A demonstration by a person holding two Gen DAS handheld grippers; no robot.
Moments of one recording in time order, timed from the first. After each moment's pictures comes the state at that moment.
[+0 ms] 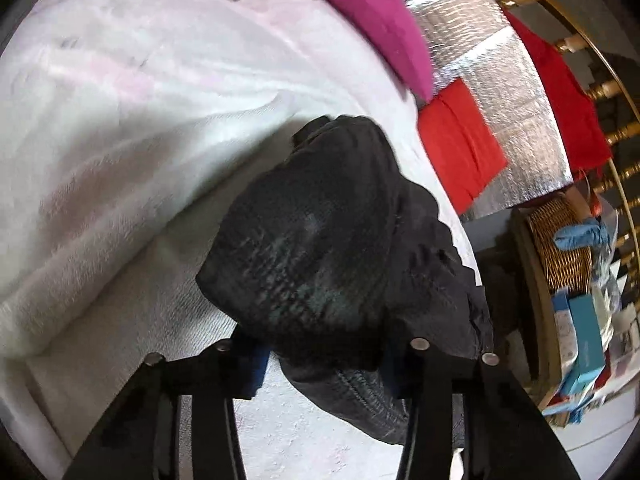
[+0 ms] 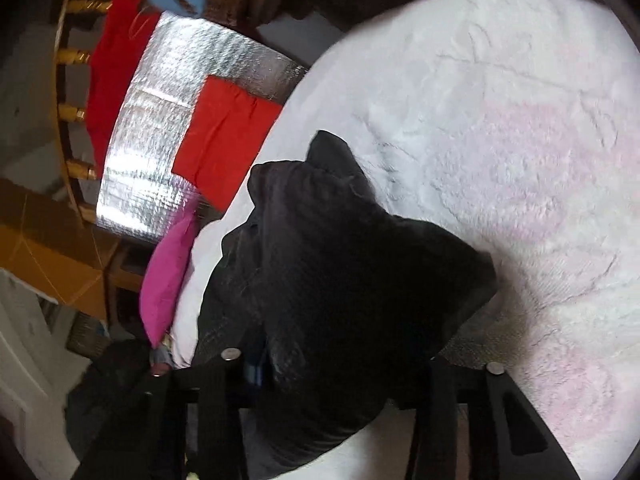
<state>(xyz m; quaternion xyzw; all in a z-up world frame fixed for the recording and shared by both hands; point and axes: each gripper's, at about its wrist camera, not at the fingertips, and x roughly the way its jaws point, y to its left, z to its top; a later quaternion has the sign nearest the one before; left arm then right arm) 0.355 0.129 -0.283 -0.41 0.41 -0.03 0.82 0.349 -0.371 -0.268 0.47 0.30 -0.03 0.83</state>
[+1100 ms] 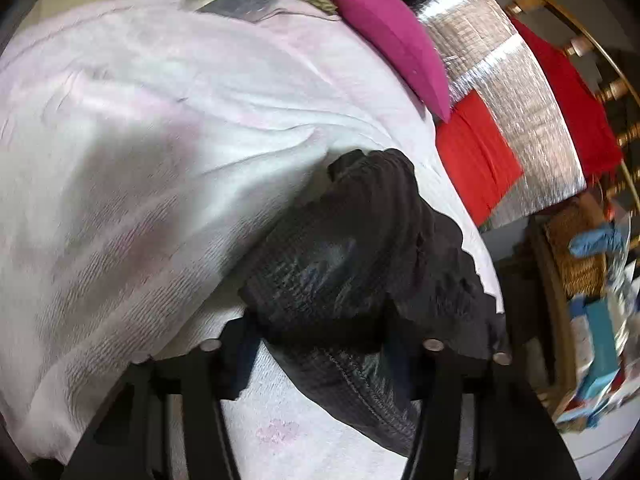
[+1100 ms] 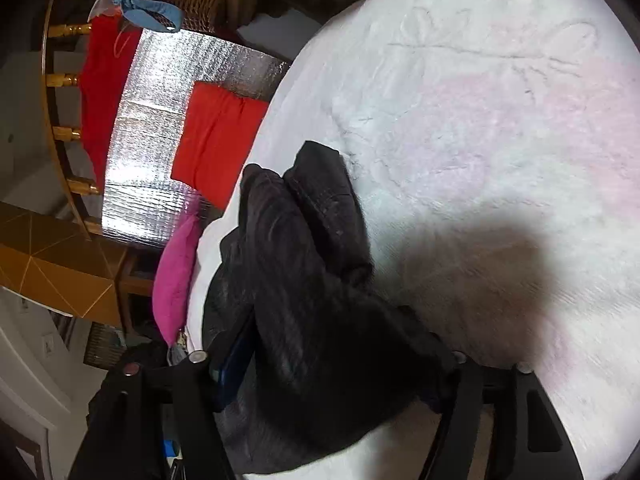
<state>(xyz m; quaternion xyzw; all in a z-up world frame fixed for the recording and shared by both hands) 0.343 0.157 -0.281 -0.38 0.40 0.01 0.83 0.316 -0.395 -0.291 0.52 0.31 -0.02 0.79</state>
